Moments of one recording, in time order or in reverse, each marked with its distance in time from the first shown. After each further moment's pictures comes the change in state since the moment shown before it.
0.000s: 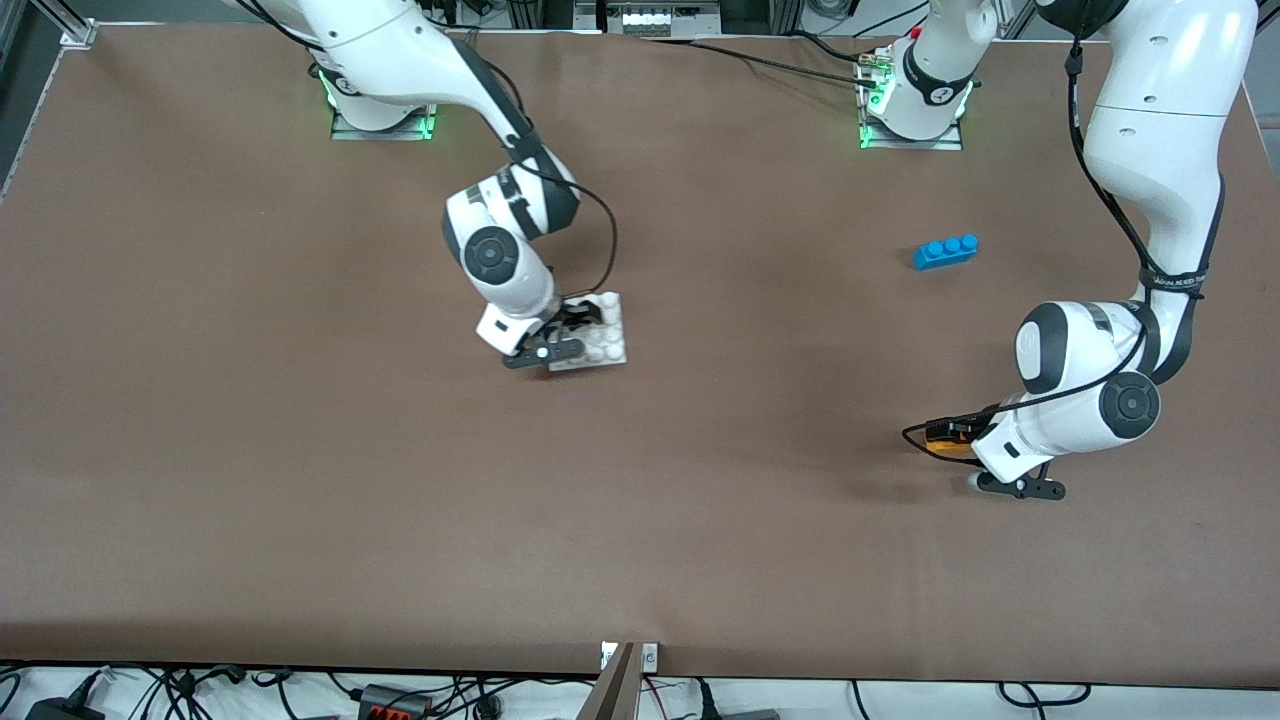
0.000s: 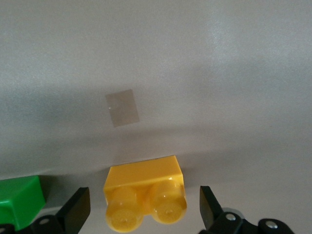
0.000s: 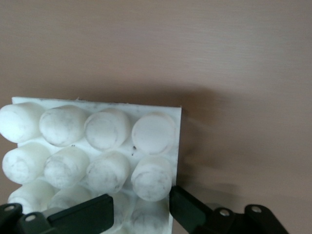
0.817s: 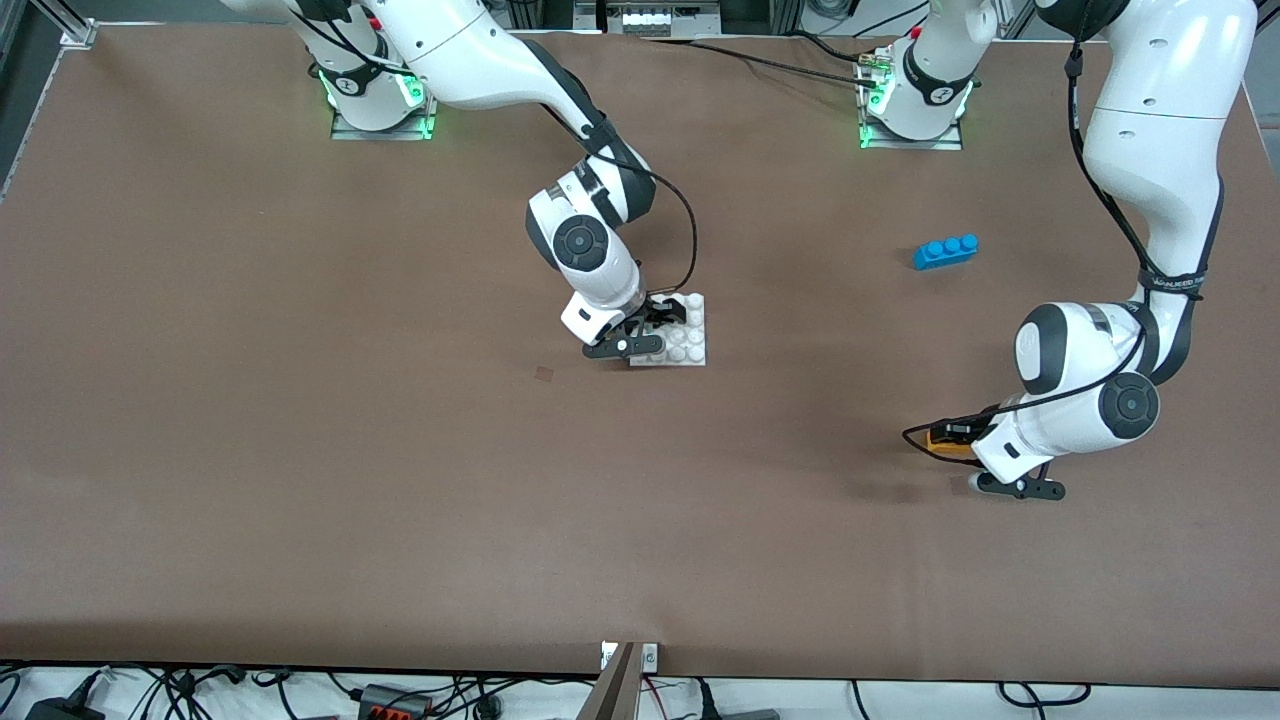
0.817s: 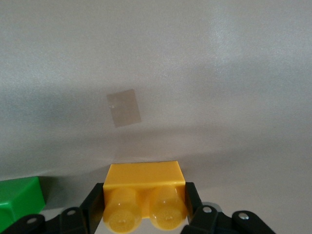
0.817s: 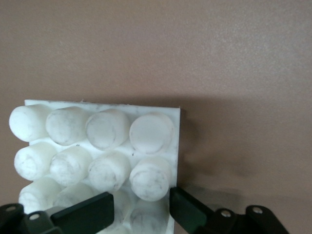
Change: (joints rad) left arm 0.002 0.005 0.000 0.000 0.000 0.004 0.000; right arm 0.129 0.144 0.002 0.247 0.047 0.000 0.230
